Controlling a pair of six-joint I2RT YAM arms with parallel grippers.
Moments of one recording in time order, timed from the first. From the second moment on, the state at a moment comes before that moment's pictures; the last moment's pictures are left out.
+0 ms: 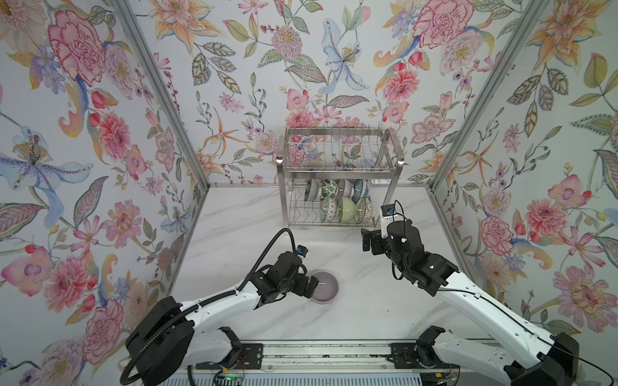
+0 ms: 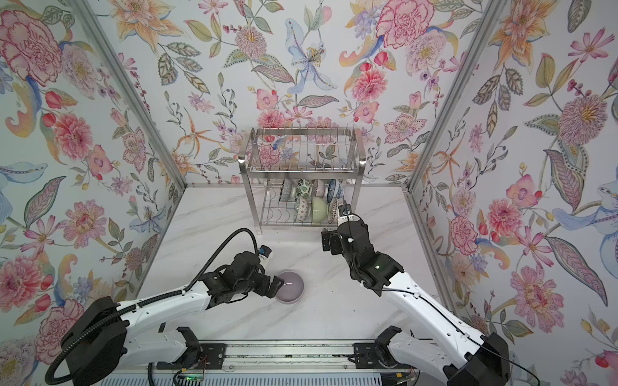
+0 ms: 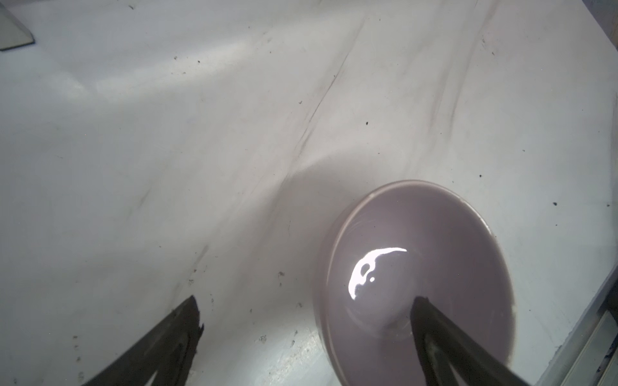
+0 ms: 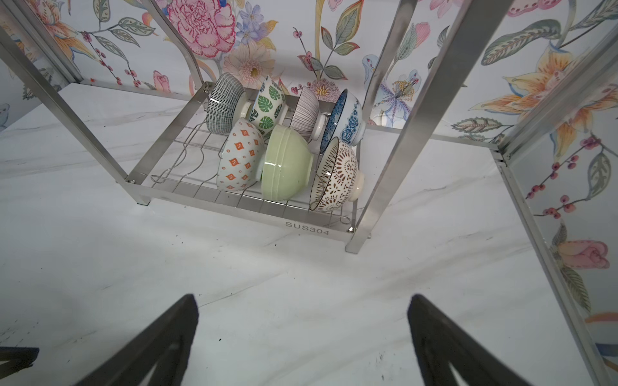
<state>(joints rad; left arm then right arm) -0.81 1.26 0.58 -0.17 0.02 -0.35 0.67 1.06 0.91 -0.36 0.40 0.18</state>
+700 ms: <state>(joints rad) -0.83 1.41 0.60 -0.10 -0.01 -0.37 0.67 1.08 0.90 -0.34 0.36 0.21</state>
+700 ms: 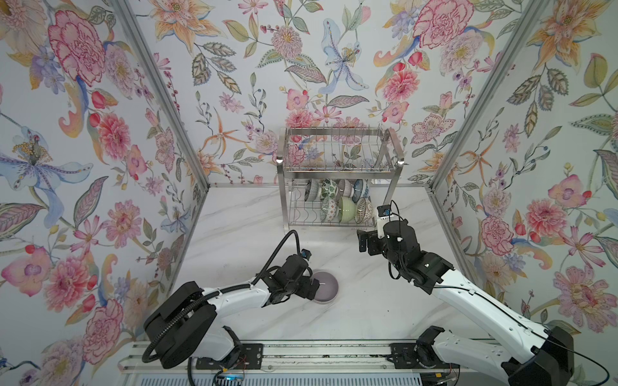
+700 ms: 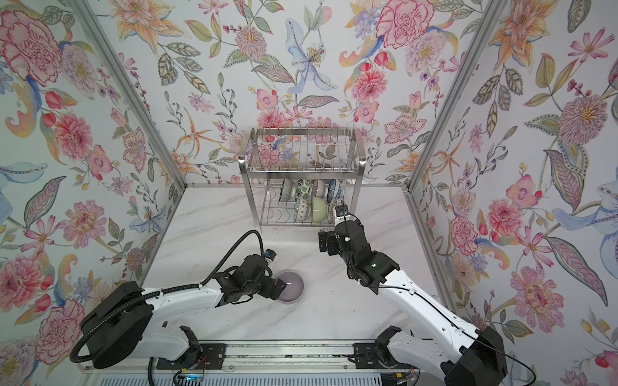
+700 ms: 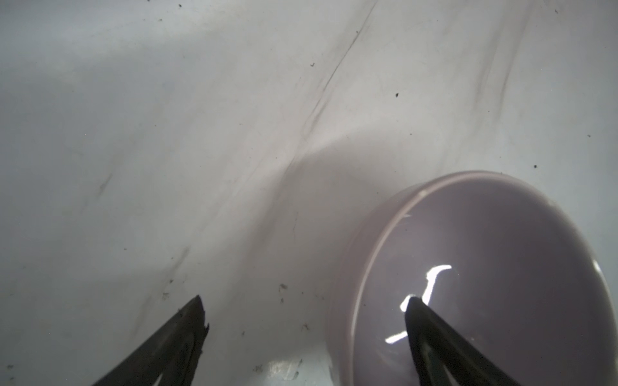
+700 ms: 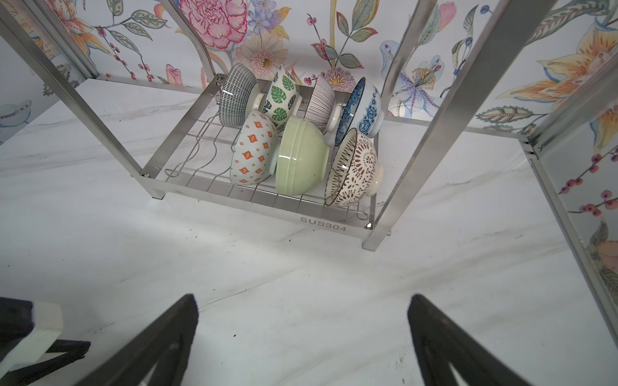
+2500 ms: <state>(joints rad) -0.68 1.34 1.17 -0.24 -0.41 -0.19 0.86 1.38 1.34 -0.33 0.29 0.24</state>
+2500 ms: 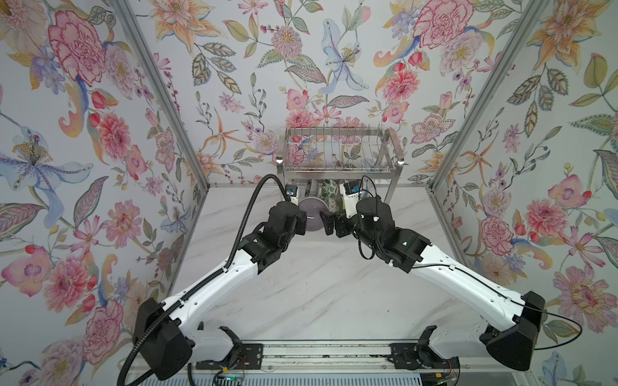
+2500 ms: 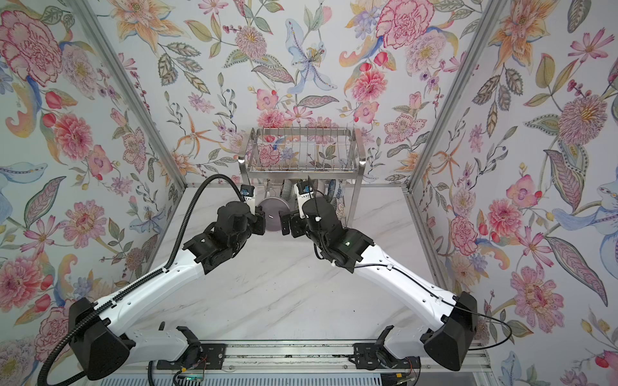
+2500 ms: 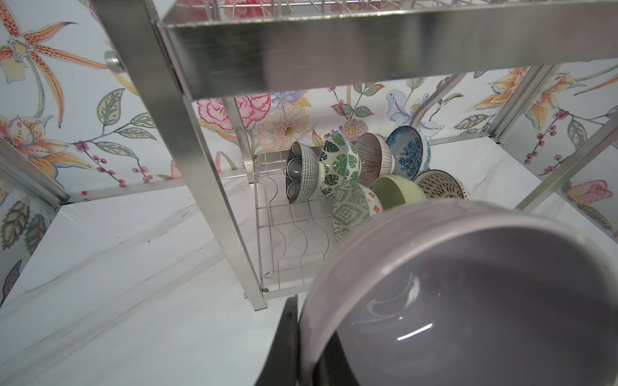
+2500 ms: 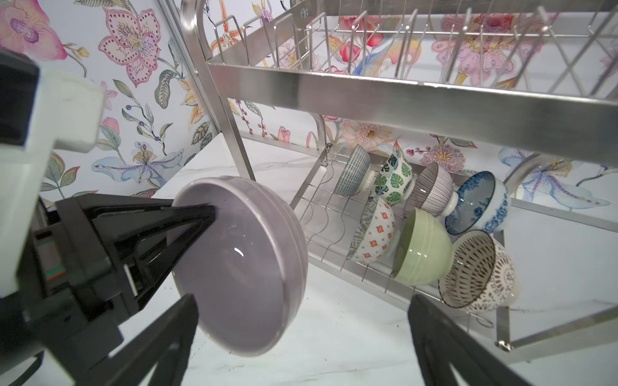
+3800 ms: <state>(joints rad) -0.66 1.38 1.29 -0.27 -0.33 -0.13 0.82 1.59 1.45 -0.34 0.38 0.32</state>
